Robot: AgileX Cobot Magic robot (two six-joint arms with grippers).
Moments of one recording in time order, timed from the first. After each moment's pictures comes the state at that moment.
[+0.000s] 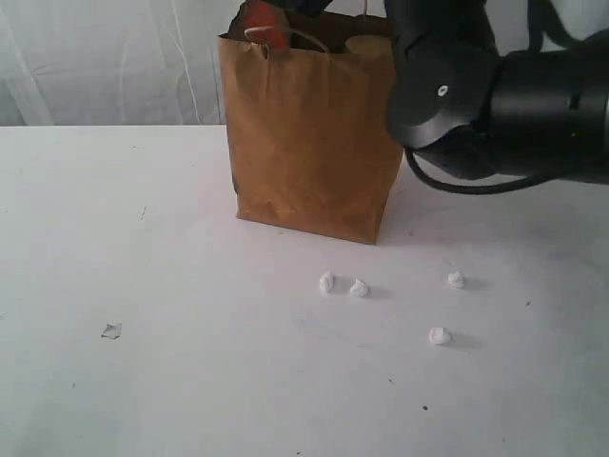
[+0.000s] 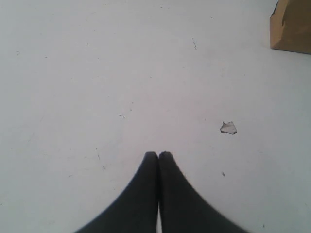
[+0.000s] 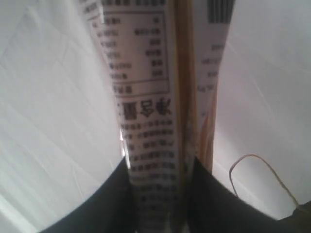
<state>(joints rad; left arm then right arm) 0.05 0.00 0.02 -0.29 0.43 0.26 0.69 1.63 -1.15 0.75 -1.02 0.16</state>
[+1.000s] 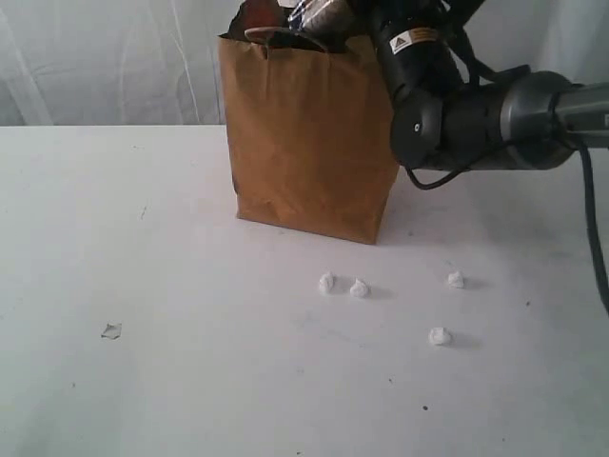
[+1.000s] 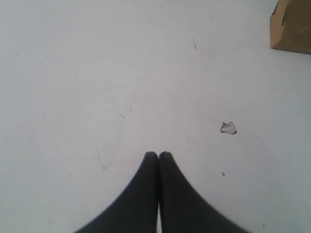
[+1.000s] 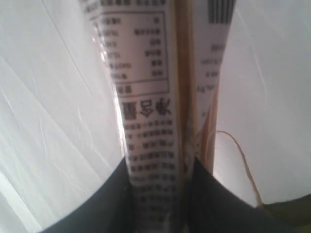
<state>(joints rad) 0.05 0.00 0.02 -0.29 0.43 0.26 0.50 1.90 -1.27 0.37 -0.95 0.27</state>
